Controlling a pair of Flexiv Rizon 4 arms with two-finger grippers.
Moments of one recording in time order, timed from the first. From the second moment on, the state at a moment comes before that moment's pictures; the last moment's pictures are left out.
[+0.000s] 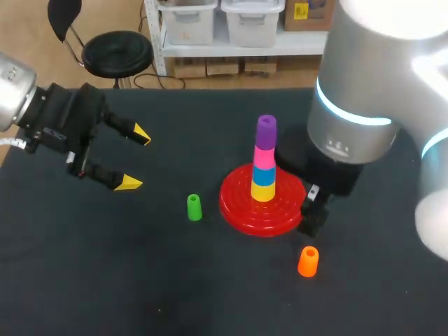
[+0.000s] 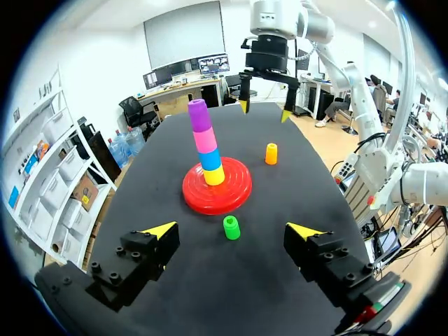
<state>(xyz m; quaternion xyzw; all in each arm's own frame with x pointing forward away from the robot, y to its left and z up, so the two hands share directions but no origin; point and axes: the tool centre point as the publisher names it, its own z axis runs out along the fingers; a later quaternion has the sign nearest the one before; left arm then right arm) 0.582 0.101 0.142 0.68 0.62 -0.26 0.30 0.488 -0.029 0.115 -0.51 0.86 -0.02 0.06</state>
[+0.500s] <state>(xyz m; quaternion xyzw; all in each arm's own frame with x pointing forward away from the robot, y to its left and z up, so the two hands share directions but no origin) 0.582 0.101 0.142 0.68 0.62 -0.26 0.30 0.478 -0.028 0.079 -0.51 0.86 0.00 0.03</state>
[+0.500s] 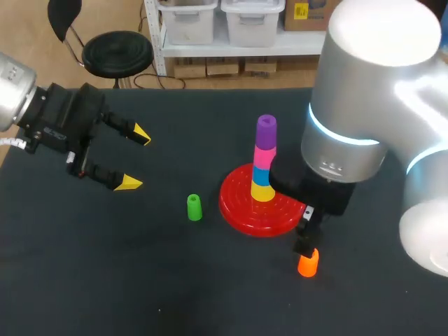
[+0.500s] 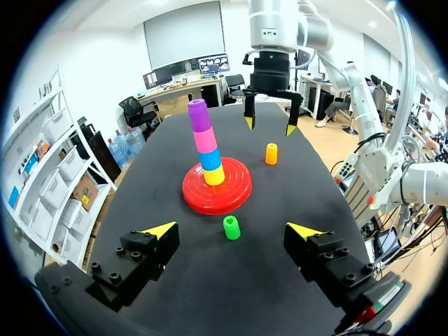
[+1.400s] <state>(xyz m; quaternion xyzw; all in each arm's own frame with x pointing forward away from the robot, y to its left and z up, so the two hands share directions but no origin) 0.582 0.101 0.142 0.68 0.62 -0.26 0.30 0.477 -0.028 0.026 -0.49 0.87 0.02 -0.01</state>
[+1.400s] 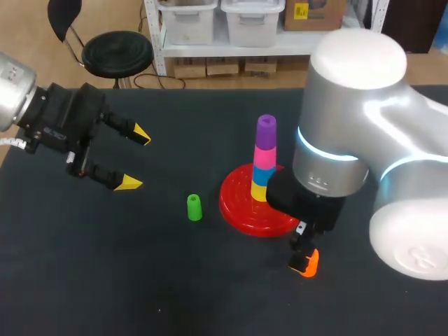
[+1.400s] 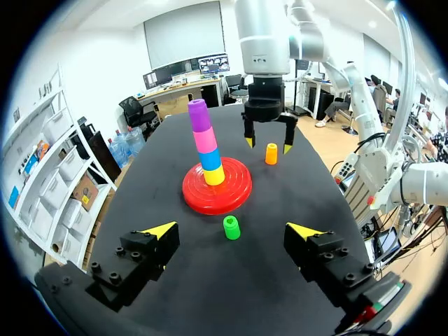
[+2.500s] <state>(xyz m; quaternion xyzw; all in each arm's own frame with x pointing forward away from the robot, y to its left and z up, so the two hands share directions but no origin) 0.582 0.101 0.142 0.68 0.62 -0.26 0.30 0.479 -0.028 0.015 -0.49 0.87 0.03 -0.03</state>
